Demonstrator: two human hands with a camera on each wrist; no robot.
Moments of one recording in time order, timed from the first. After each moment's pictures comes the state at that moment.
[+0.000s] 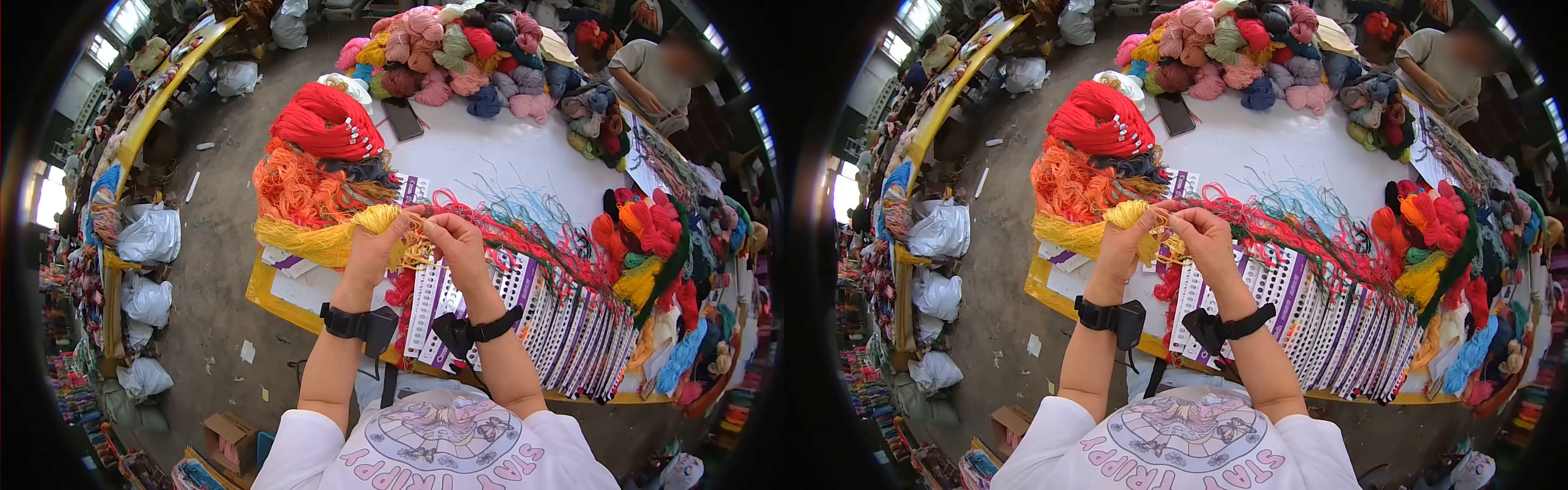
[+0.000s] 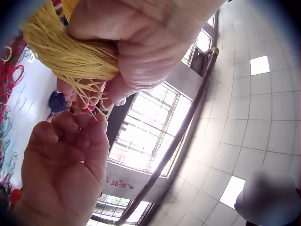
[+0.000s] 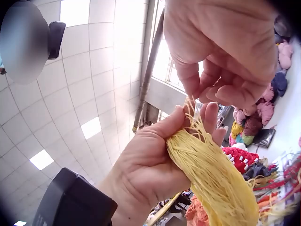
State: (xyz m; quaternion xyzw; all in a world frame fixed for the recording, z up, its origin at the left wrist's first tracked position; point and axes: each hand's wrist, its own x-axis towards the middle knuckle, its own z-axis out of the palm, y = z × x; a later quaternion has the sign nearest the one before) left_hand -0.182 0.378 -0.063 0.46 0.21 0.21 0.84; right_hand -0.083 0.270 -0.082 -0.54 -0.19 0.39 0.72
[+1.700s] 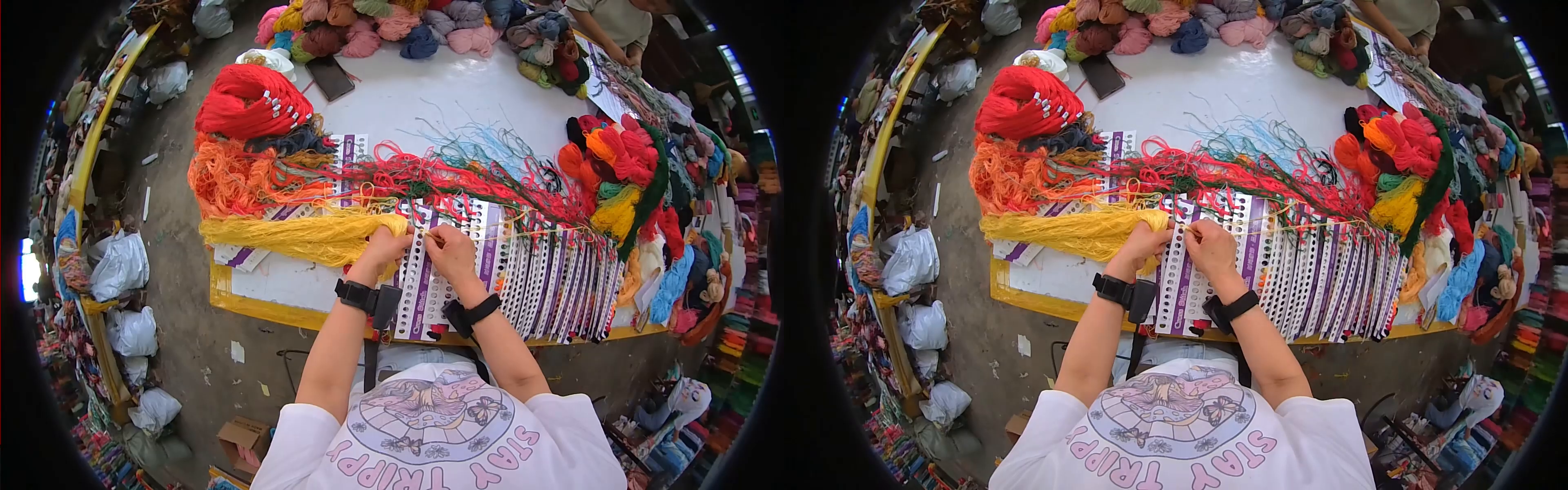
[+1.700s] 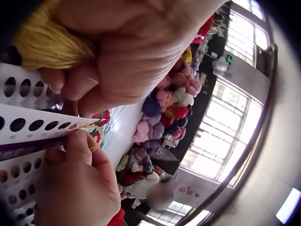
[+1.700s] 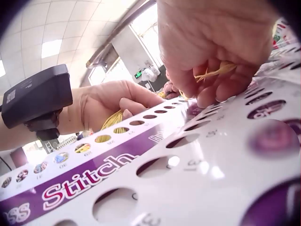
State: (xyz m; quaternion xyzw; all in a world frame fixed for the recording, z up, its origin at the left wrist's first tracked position) left_hand -0.154 0.310 -0.207 0.54 0.37 -0.13 0.75; right_hand -0.091 0.172 -0.200 -0.88 -0.25 0.10 0.40
